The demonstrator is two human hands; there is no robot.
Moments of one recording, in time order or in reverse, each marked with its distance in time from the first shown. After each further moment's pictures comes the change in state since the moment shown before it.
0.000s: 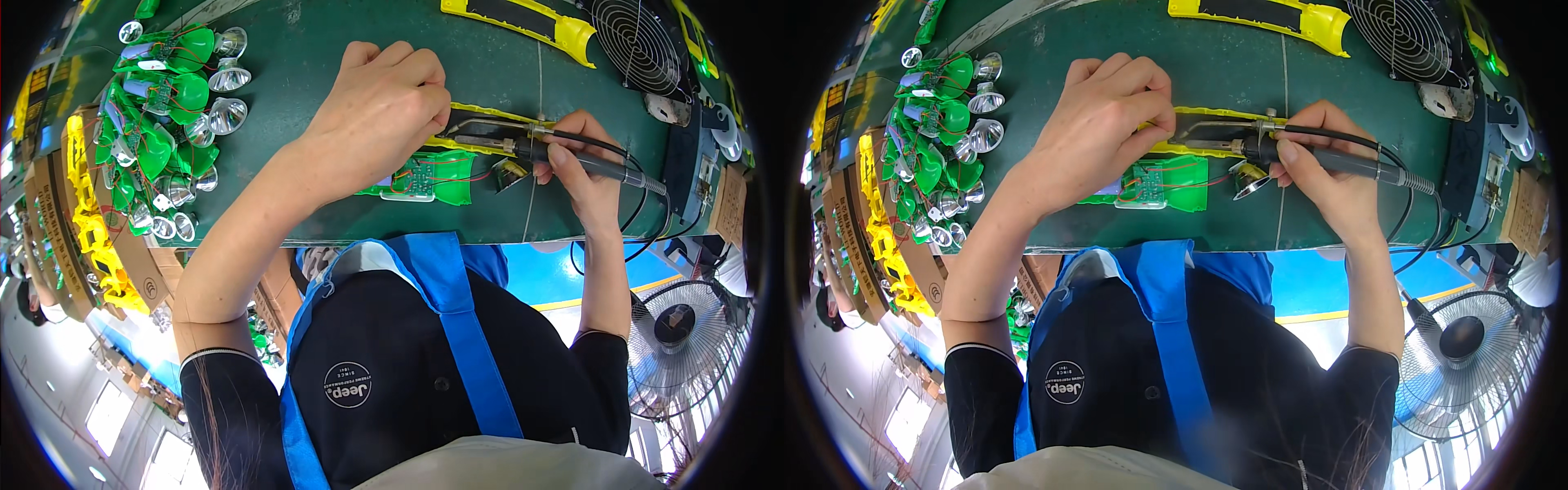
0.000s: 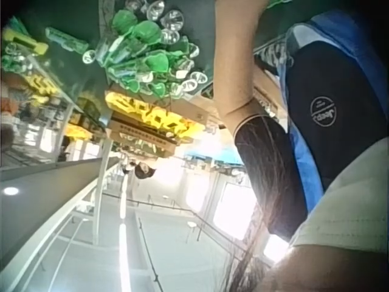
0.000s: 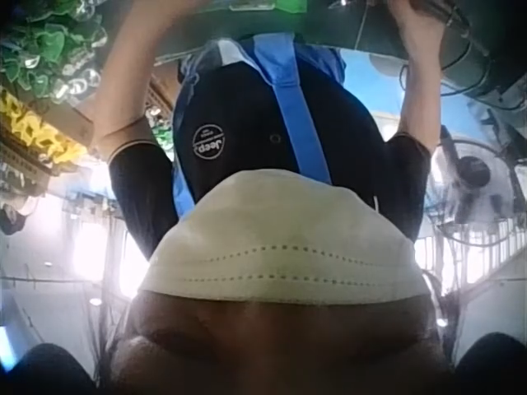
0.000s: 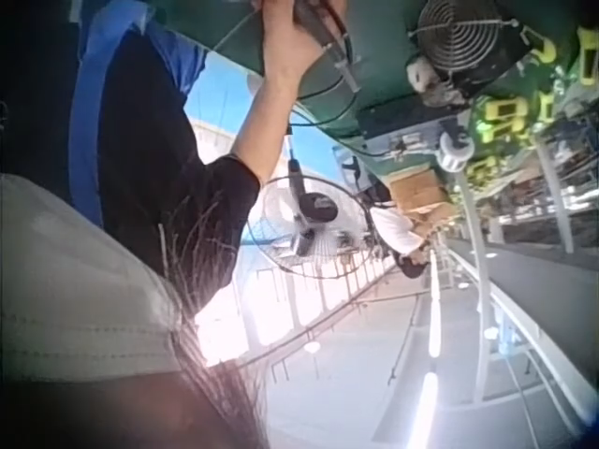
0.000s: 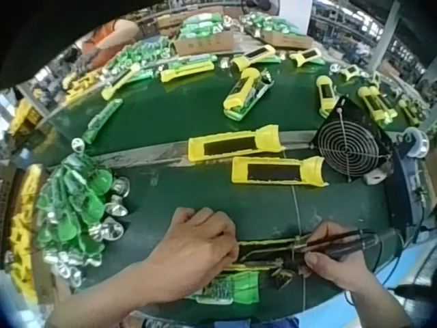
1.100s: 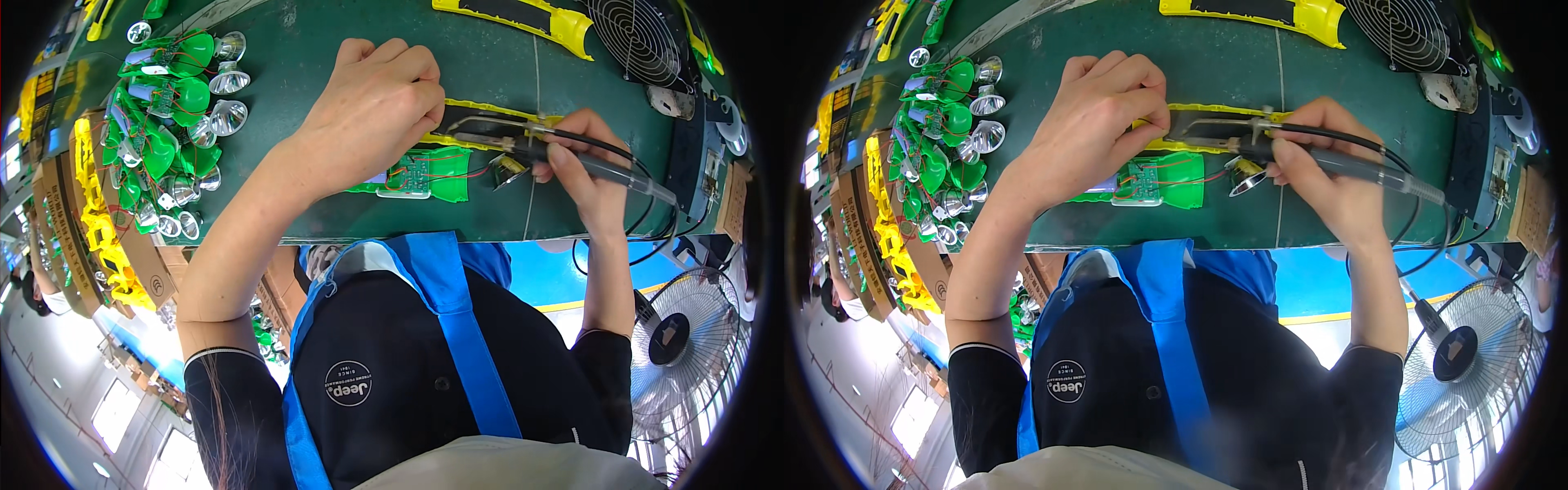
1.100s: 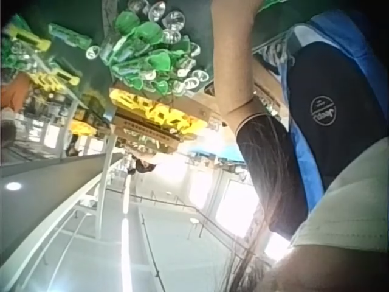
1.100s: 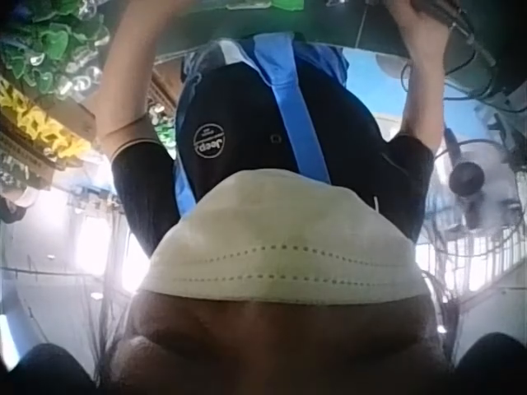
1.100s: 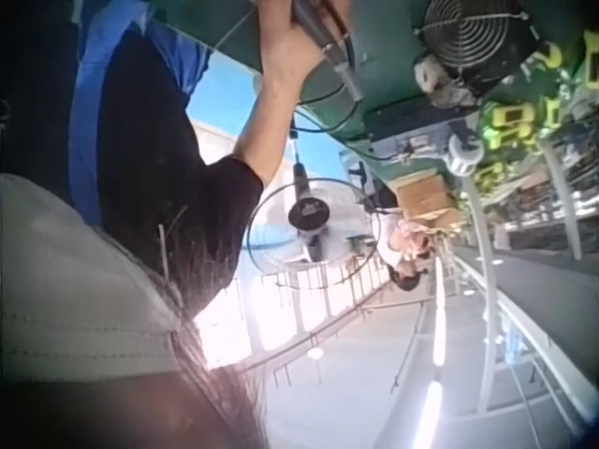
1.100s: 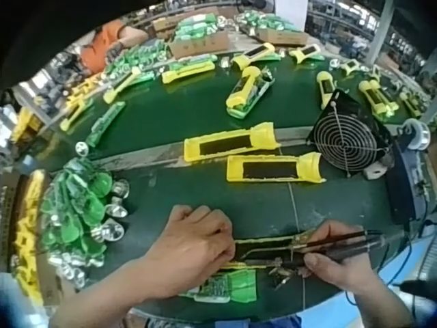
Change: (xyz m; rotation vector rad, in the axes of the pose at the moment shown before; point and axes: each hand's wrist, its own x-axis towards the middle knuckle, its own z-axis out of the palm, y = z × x) left_hand 0.003 0.002 -0.004 0.044 -0.061 0.008; right_hand -0.007 -0.006 0.000 -0.009 -0.004 -0.011
